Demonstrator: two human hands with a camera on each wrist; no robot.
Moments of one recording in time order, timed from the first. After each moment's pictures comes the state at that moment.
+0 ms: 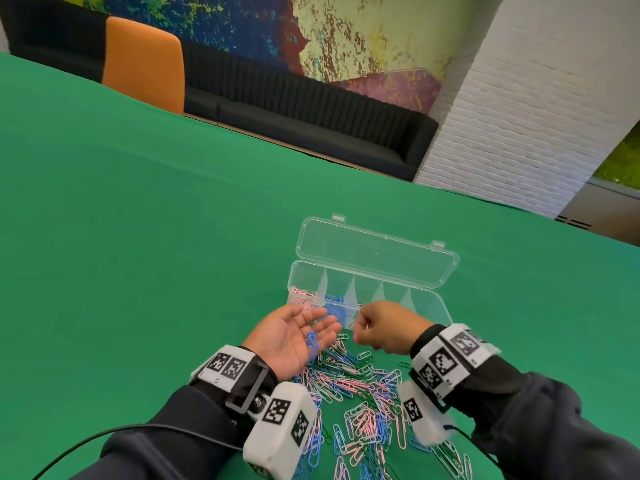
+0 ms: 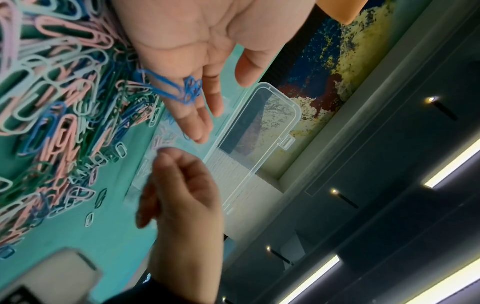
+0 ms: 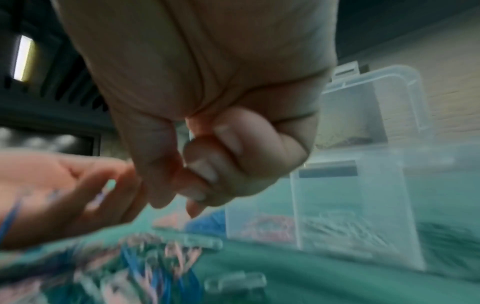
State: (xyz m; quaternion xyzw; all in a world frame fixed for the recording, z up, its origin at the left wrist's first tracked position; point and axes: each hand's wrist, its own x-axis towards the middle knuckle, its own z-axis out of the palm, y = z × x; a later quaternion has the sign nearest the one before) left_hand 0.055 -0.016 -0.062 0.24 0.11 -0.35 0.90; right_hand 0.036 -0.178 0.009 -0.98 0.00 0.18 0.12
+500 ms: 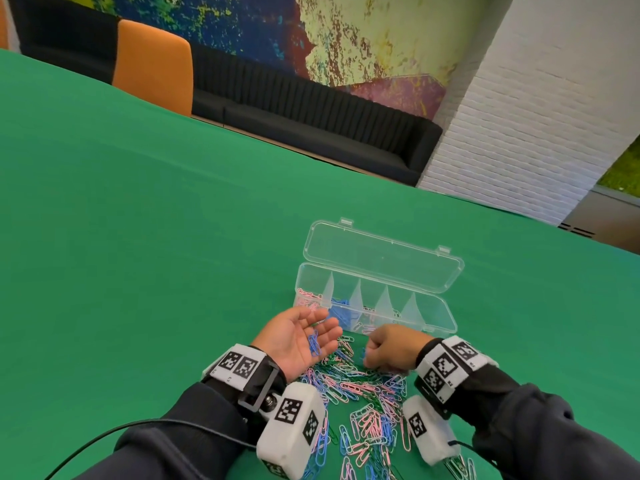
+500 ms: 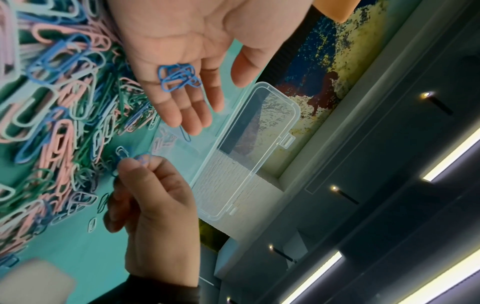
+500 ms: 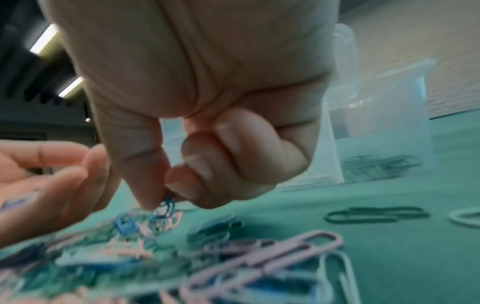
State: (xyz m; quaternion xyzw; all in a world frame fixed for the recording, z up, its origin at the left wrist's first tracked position) left_hand 0.054 -0.013 -0.063 0.29 0.11 -0.34 0.89; right_hand 0.033 -0.191 -0.013 -0.96 0.05 0.26 0.13
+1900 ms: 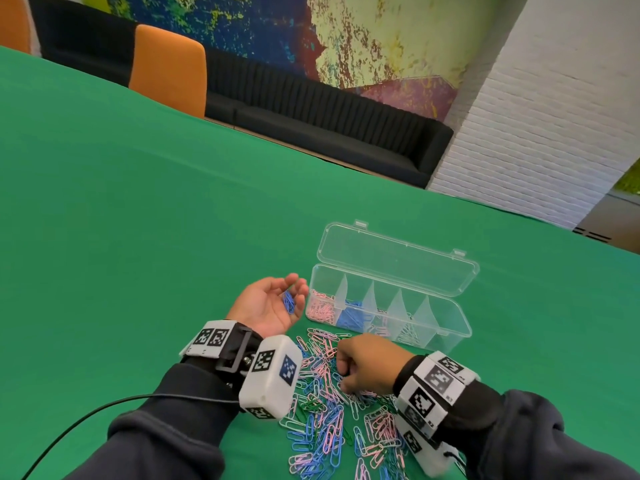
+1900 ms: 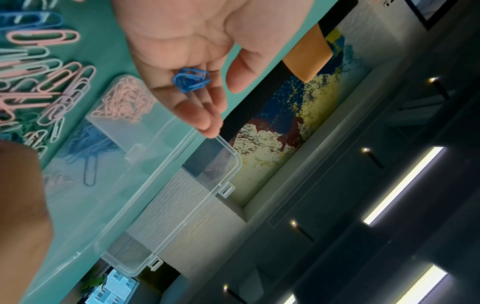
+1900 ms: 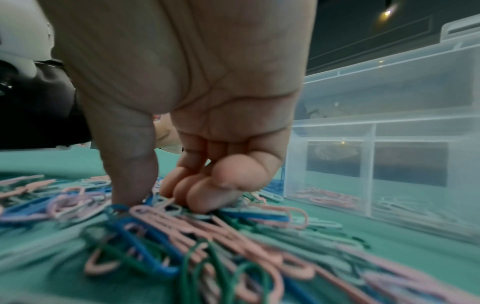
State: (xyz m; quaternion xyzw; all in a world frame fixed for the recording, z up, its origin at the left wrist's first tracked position) left_hand 0.086 0.038 -0.048 0.21 0.12 -0.26 0.93; right_hand 0.020 -0.136 -0.022 -0.97 -0.13 0.21 0.04
